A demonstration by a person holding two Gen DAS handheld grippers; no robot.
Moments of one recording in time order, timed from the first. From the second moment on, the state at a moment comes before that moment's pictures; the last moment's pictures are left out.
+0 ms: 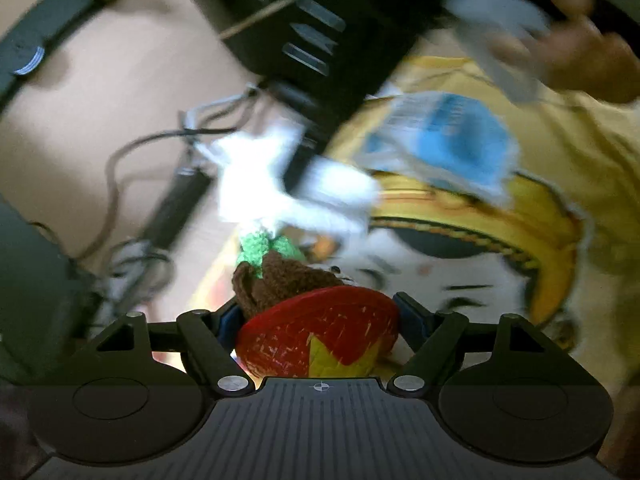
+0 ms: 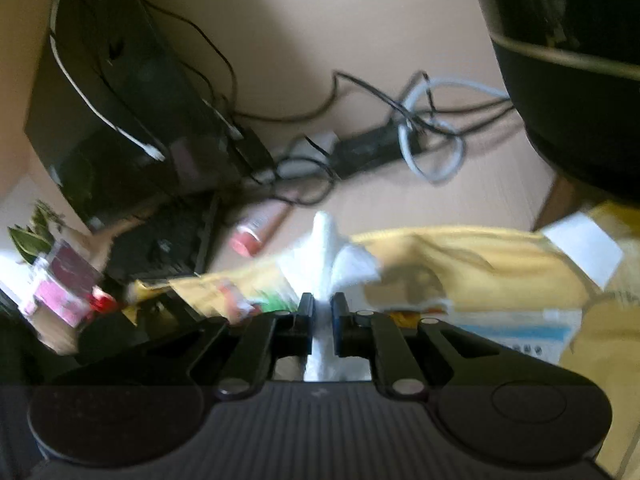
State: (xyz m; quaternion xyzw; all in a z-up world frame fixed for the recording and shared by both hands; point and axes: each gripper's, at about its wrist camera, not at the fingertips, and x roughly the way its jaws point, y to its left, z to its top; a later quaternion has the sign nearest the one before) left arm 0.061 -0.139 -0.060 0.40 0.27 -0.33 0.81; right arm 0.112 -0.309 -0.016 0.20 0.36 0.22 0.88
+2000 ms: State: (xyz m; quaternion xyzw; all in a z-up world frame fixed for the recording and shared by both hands) left arm 0.093 -0.084 -0.037 0.13 0.43 -0.27 0.85; right arm 0.106 -0.303 -0.032 0.17 0.39 0.19 0.89
